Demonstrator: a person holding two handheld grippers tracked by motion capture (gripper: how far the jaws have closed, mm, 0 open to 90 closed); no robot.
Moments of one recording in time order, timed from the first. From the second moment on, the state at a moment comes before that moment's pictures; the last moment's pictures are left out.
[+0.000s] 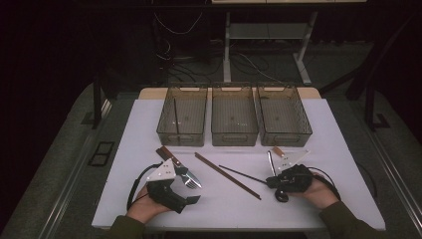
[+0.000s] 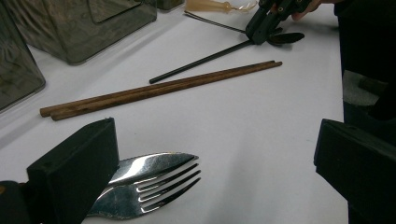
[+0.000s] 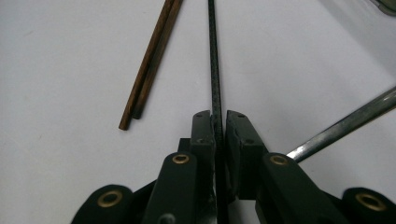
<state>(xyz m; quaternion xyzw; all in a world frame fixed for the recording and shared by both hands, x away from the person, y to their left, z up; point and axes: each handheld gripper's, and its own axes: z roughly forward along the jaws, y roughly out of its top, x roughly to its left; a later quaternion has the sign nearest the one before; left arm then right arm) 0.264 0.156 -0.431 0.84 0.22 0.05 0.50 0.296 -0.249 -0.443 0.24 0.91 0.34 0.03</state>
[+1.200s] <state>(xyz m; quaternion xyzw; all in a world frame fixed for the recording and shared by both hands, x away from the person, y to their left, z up) 0.264 0.156 -0.431 0.84 0.22 0.05 0.50 0.299 -0.257 -0.432 0.25 0.90 0.37 0.04</state>
